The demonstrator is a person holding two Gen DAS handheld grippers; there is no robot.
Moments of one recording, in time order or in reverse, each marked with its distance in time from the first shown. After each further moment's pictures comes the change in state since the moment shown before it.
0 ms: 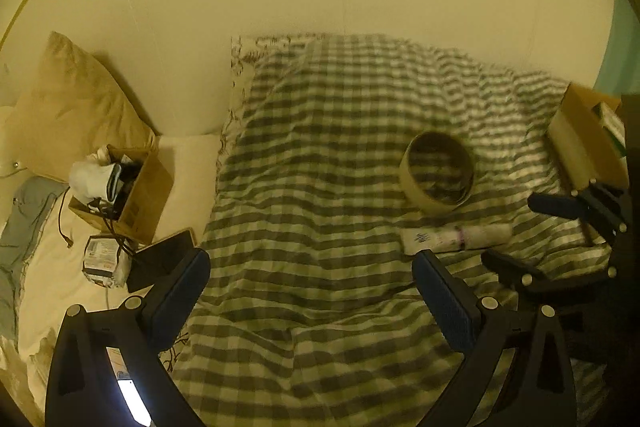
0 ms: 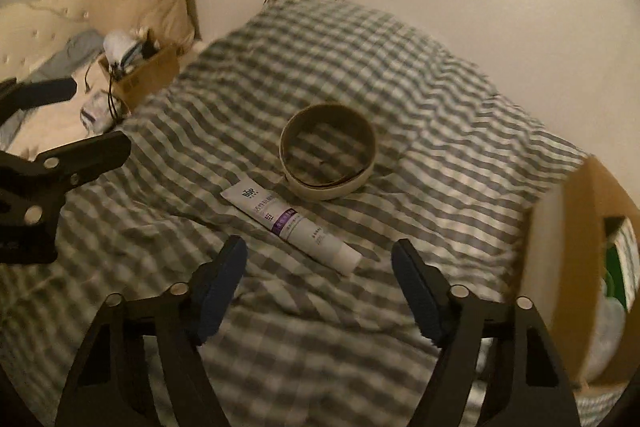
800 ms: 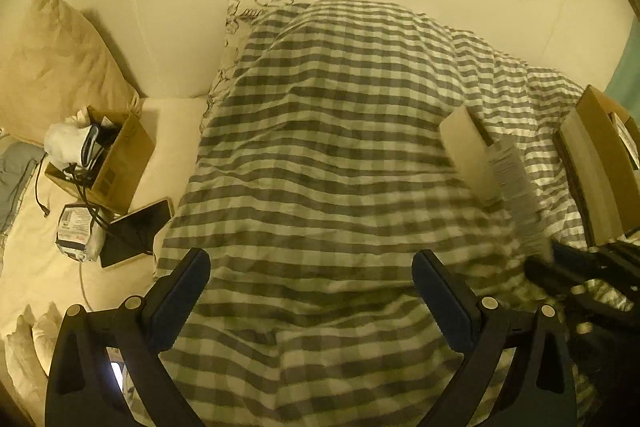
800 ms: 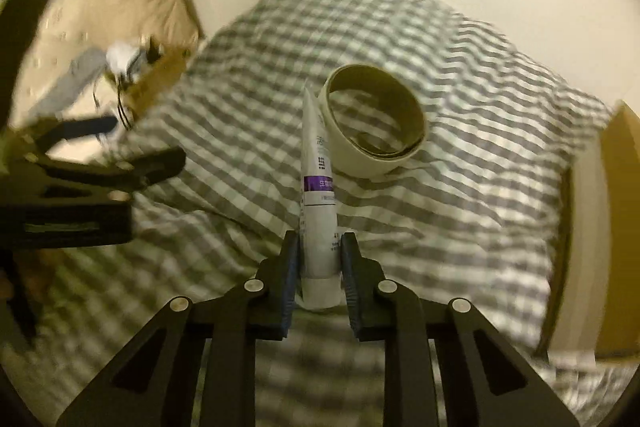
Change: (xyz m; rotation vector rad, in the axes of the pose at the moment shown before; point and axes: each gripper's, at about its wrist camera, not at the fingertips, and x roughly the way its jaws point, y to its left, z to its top) left arm 0.023 0.003 -0.001 -0.068 0.079 -0.057; right arm -0.001 0.002 -0.020 0.157 0.011 0.097
